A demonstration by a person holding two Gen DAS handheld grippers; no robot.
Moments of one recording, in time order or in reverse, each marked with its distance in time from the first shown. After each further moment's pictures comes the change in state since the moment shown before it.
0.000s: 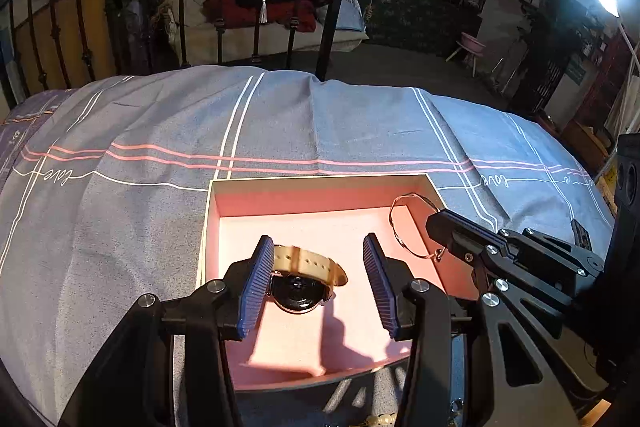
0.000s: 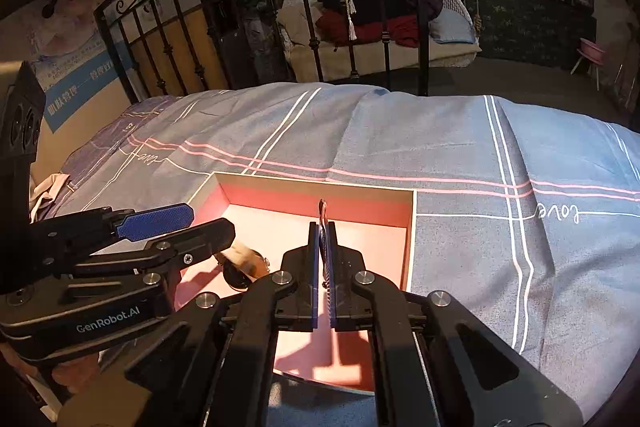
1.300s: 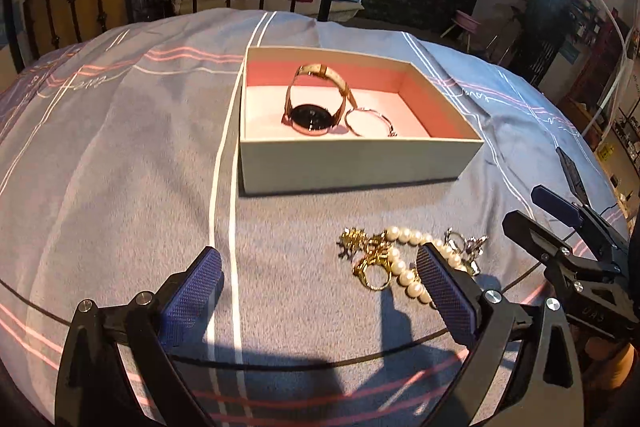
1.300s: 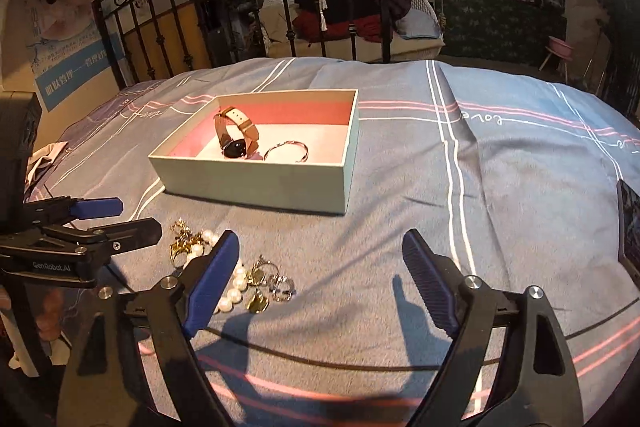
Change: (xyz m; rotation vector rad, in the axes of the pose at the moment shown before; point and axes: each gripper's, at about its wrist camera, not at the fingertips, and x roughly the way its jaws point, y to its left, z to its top) left arm -0.052 0.013 -0.118 0.007 0.084 -0.012; right arm -0.096 -0.003 -0.121 0.002 -0.030 -0.109
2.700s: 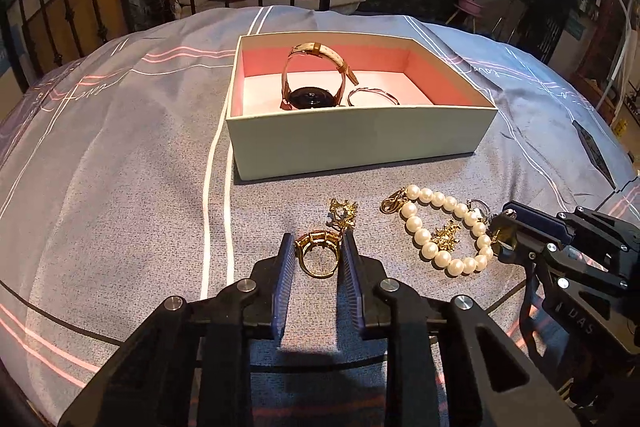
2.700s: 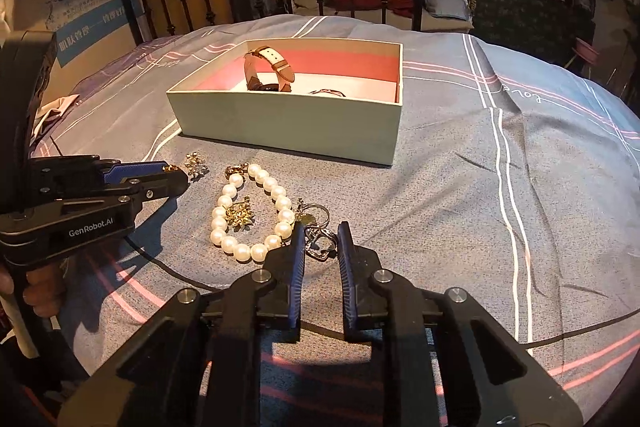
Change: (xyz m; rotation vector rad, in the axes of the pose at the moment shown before) left arm 0.014 -0.010 -0.007 0.077 -0.005 0.068; right arm 0.022 0.023 -0.019 -0.082 0.102 0.052
